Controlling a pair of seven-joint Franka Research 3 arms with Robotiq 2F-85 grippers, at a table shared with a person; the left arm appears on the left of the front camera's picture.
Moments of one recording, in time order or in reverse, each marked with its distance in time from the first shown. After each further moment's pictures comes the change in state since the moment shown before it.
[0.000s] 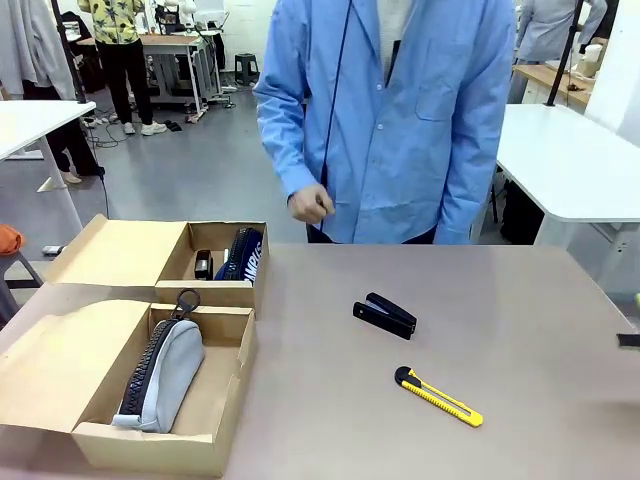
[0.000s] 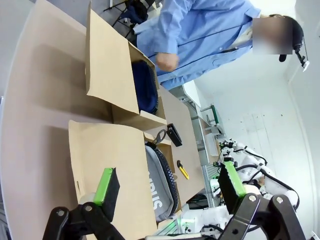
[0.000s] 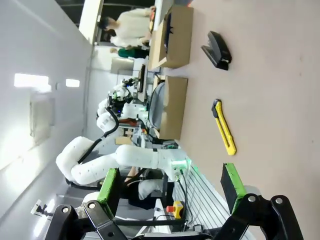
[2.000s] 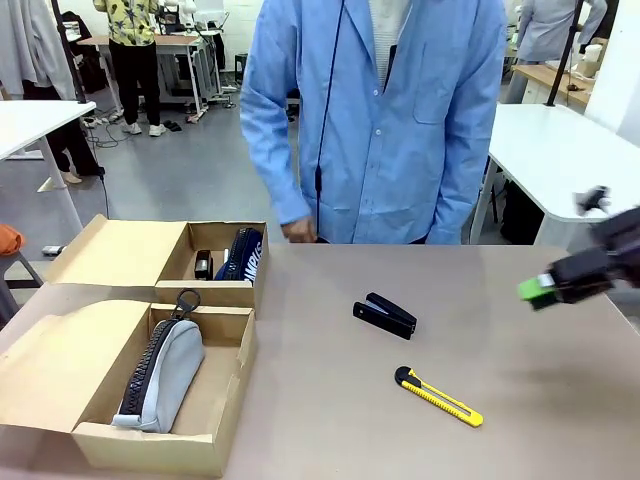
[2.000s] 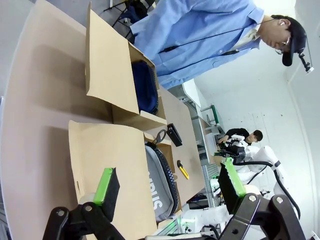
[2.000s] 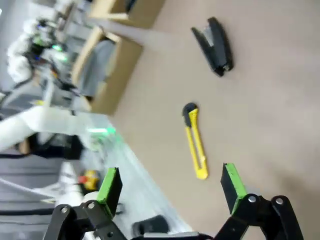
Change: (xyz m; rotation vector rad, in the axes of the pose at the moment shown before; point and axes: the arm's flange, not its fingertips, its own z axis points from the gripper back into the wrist) left arm 0.000 0.000 -0.001 0.001 0.002 0.000; right arm 0.043 0.095 -0.156 -0.443 0.318 0.414
